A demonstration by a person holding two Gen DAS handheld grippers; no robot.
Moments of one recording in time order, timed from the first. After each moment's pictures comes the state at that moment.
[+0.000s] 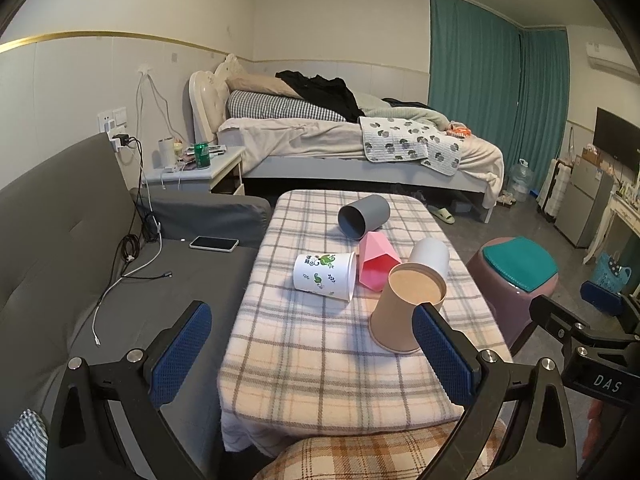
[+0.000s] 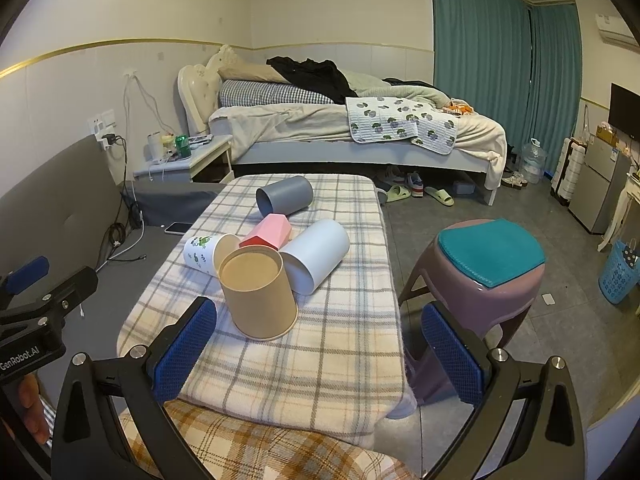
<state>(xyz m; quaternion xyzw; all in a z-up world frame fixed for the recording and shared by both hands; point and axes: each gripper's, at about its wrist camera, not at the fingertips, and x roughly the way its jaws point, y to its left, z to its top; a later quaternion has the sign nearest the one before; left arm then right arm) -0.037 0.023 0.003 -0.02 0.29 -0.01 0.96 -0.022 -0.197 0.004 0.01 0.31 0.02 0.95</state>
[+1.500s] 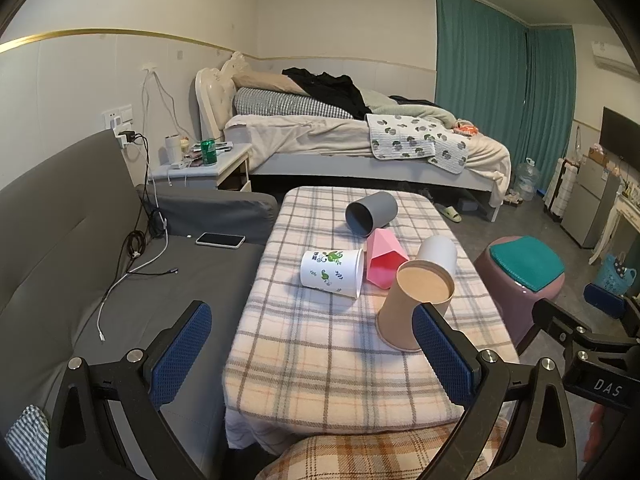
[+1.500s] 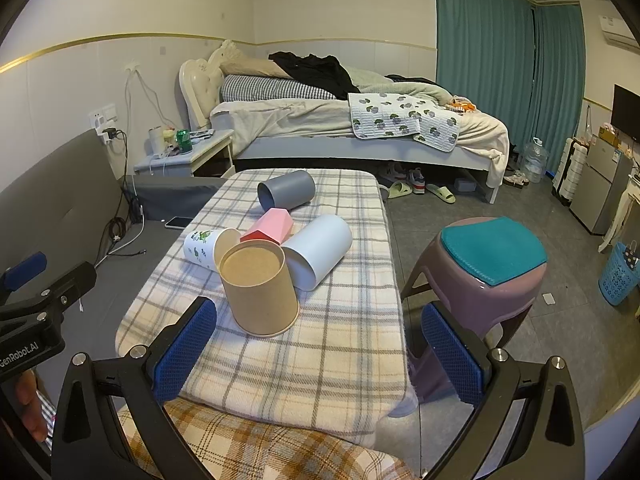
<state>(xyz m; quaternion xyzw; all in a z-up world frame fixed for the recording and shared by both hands) -0.037 0.032 -0.003 -0.01 0.29 0.00 0.96 -0.022 -0.196 -0.005 0.00 0.32 0.03 0.95</state>
